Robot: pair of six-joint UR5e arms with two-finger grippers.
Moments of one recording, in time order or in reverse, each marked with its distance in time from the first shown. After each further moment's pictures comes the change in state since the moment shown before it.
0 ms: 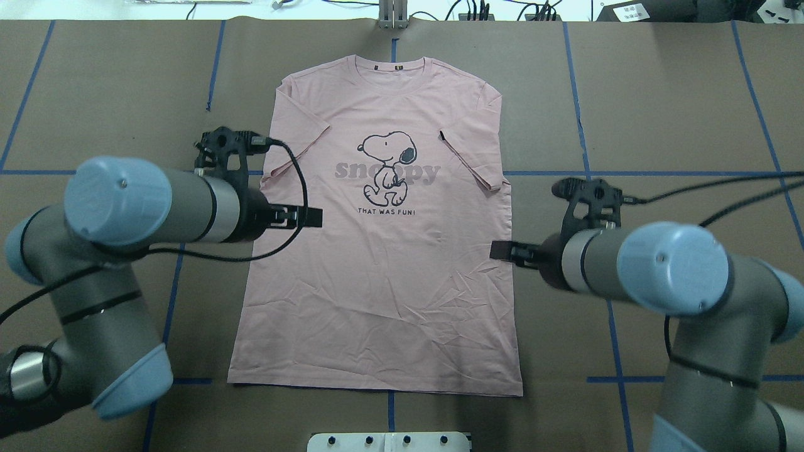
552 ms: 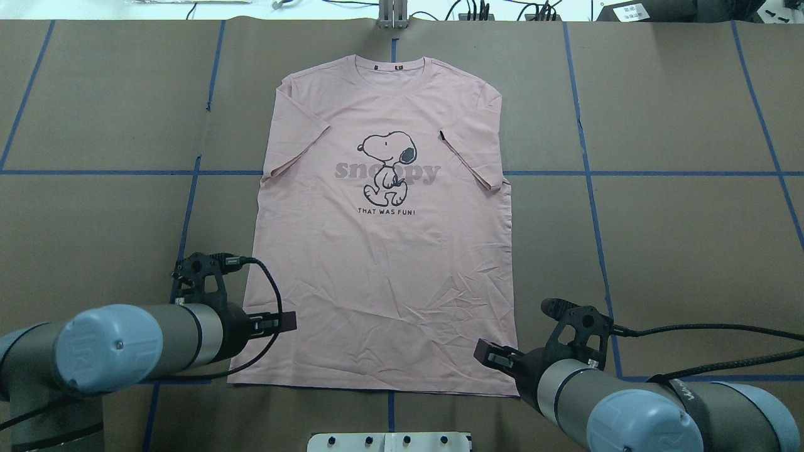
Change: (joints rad) left arm 0.262 0.206 -0.082 -0.005 0.170 -0.291; right arm -0.298 -0.050 0.073 -0.055 -0.246 0.302
